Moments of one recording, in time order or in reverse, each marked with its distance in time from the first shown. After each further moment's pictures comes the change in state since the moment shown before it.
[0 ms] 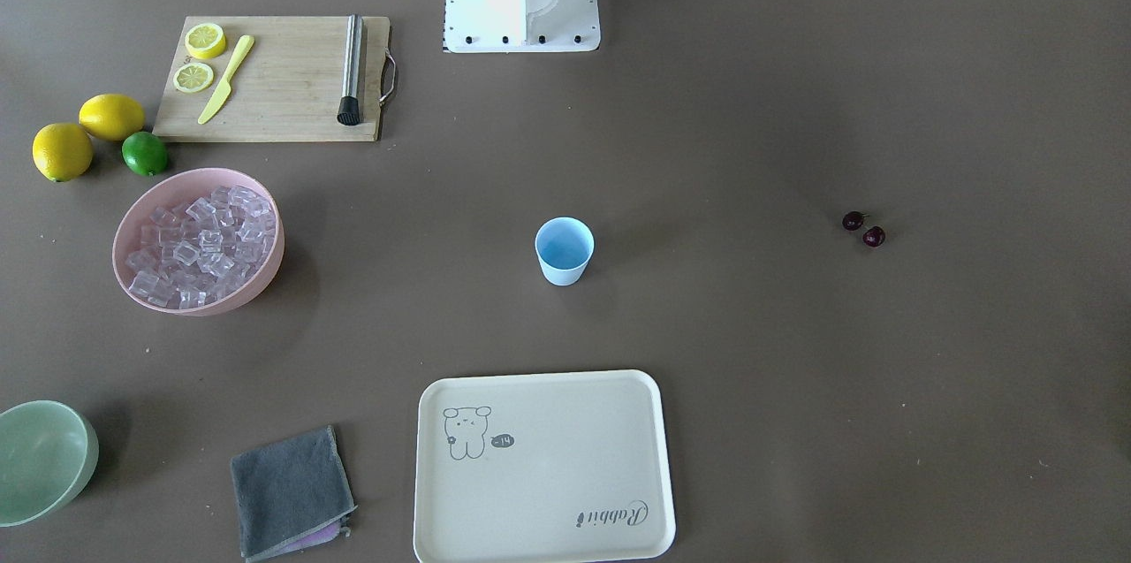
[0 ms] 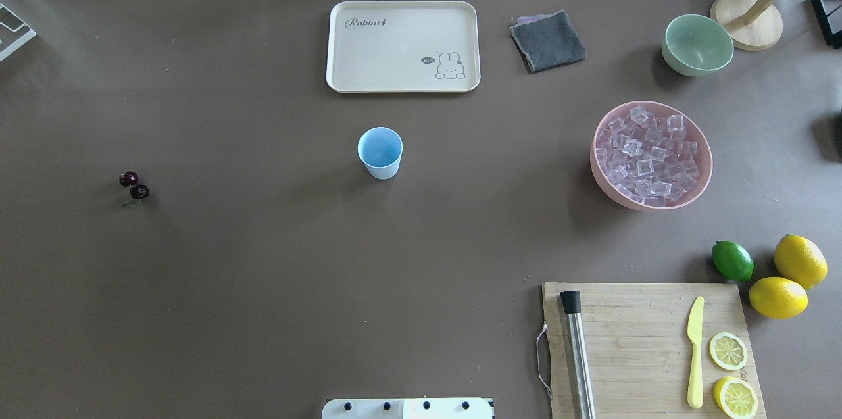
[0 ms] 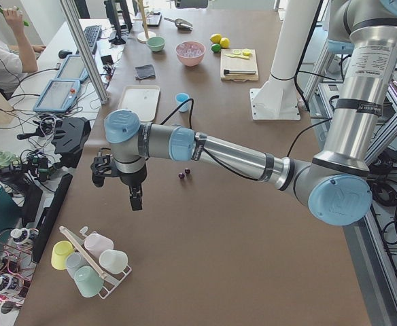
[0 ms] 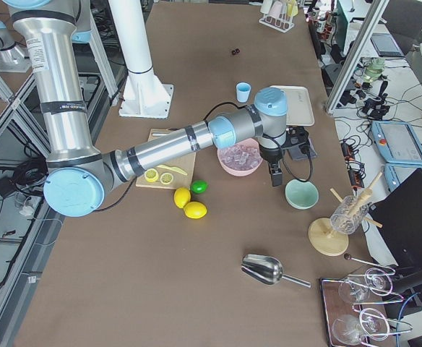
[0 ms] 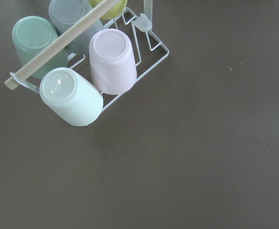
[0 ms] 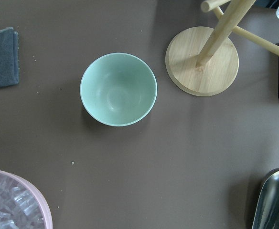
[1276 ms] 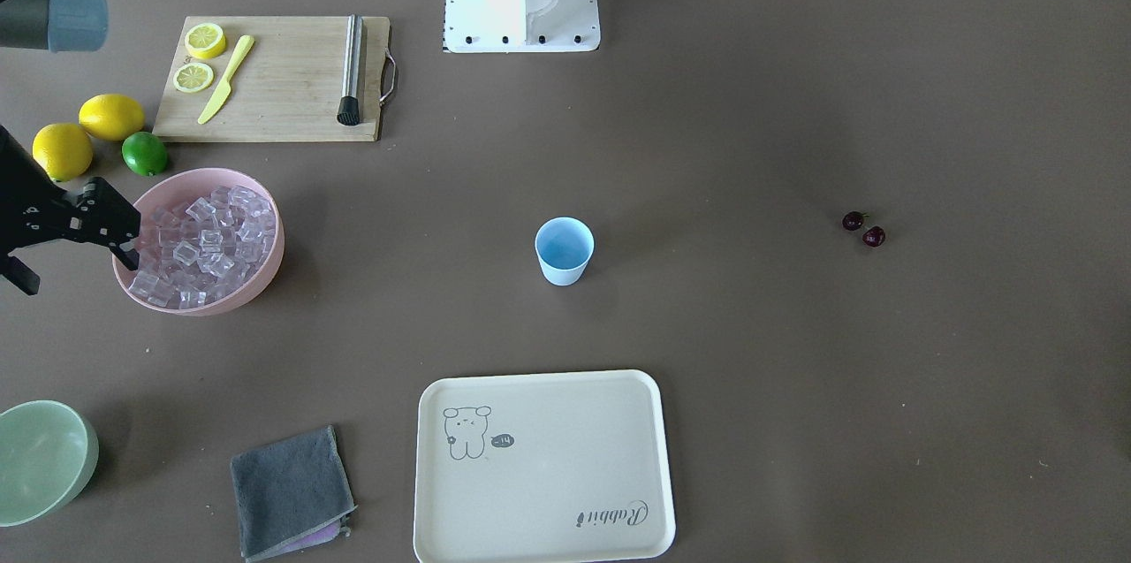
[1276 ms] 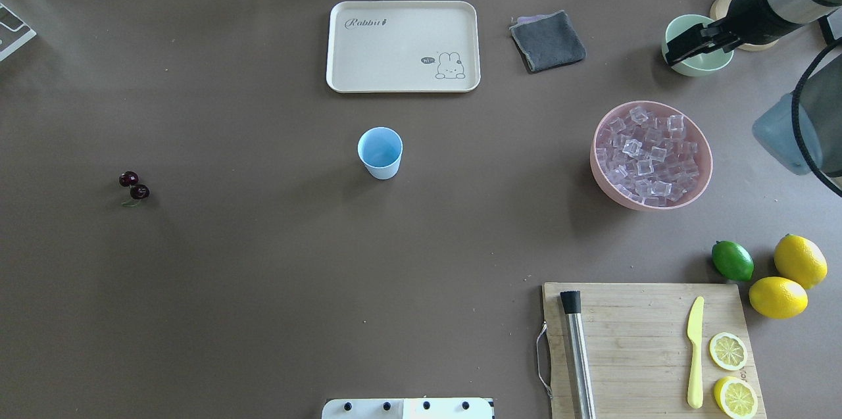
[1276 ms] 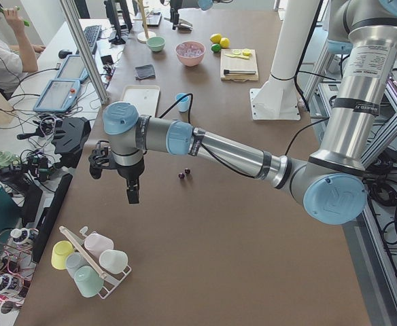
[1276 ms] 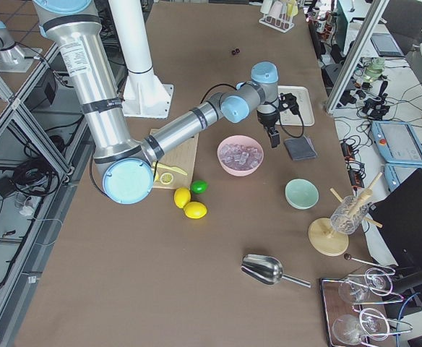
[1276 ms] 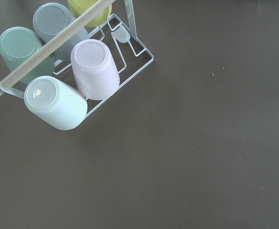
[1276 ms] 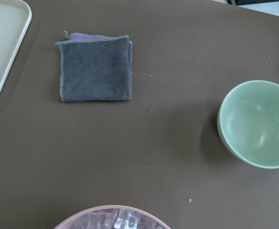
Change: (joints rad) left arm 0.011 -0.009 -0.005 -0.025 0.003 -0.005; right arm -0.349 0.142 0.018 0.112 -0.192 0.282
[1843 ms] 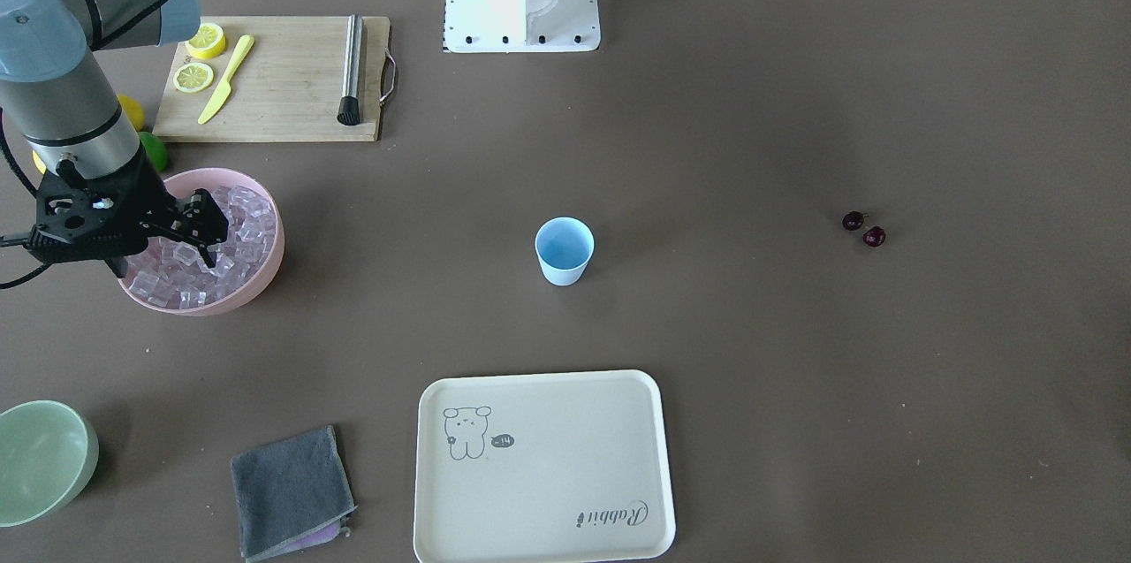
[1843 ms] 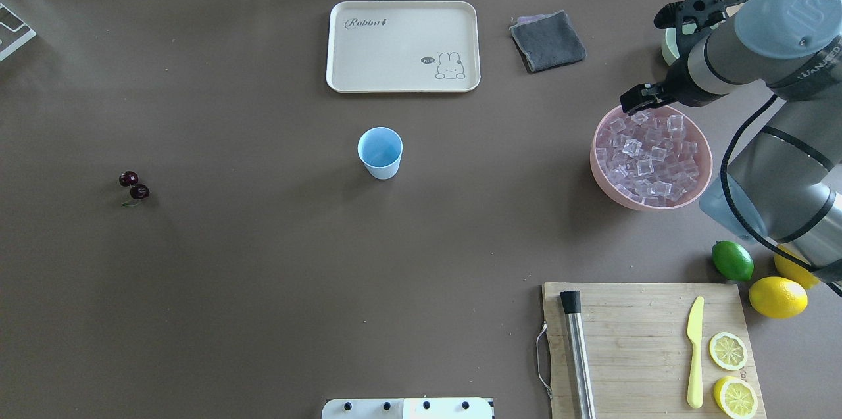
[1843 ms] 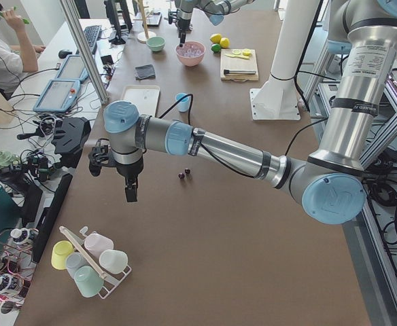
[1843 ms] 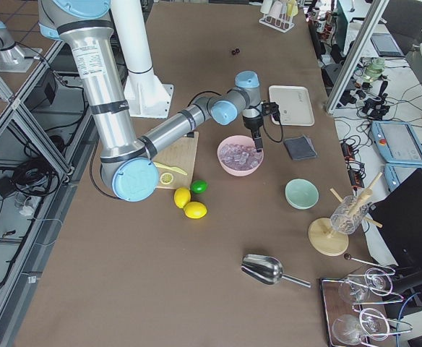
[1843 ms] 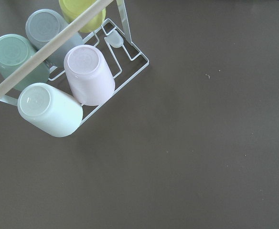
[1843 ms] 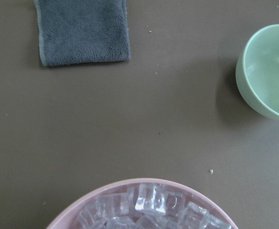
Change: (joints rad) left arm 0.011 0.000 -0.003 -0.038 0.003 -0.008; right arm -0.172 -0.055 0.005 0.014 -0.173 0.173
